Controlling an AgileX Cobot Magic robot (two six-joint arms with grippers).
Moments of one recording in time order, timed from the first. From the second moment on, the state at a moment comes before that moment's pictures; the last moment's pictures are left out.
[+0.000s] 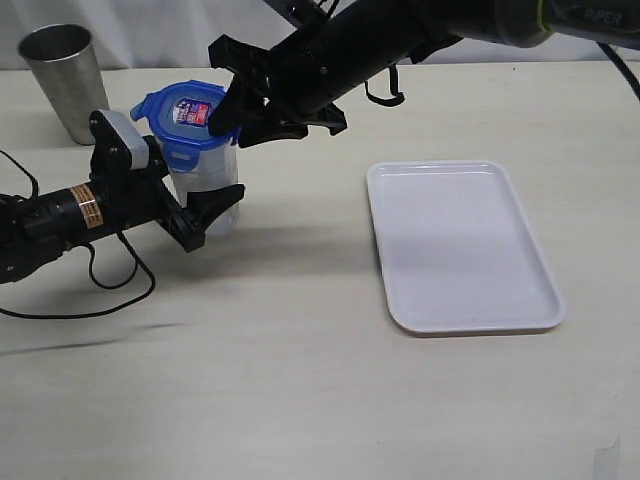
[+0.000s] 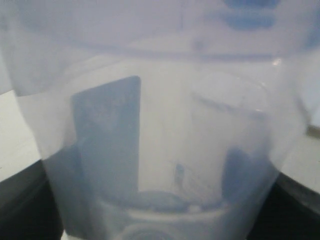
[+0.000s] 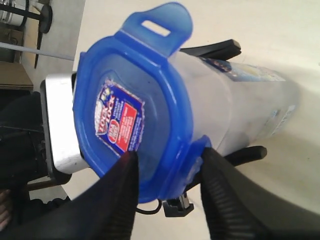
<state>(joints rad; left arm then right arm) -0.12 2.21 -0.79 0.86 -1.21 -0.10 0.45 2.10 -1.69 0.93 0.93 -0.29</state>
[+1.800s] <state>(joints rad) -0.12 2.21 -0.79 0.84 -1.21 -0.12 0.48 2.13 -1.76 0.90 0.96 -0.25</state>
